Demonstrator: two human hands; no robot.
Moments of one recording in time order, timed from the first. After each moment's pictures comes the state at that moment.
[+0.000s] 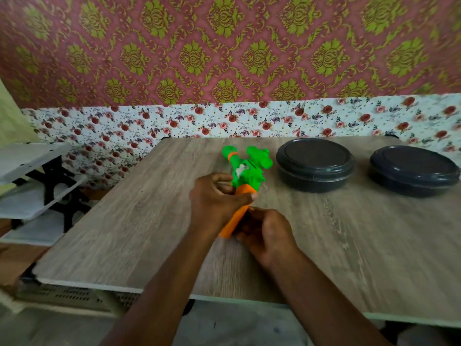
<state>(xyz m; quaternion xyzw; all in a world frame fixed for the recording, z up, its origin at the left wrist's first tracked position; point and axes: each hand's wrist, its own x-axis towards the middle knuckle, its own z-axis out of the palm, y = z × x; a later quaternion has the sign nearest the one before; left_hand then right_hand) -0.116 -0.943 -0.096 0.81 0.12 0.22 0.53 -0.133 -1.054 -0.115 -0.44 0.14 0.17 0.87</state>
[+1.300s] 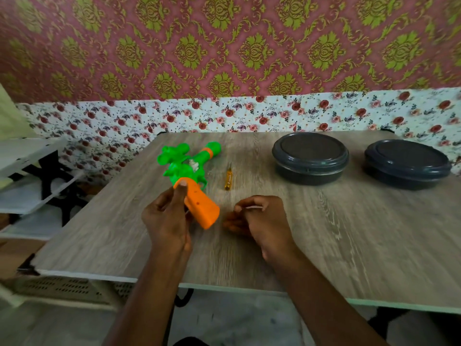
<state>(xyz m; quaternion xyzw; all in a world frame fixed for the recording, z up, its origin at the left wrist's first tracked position) -0.145 -0.907 -0.127 0.47 0.22 0.32 0.79 -0.141 -1.065 -0.117 -0.64 0.05 0.08 0.76</state>
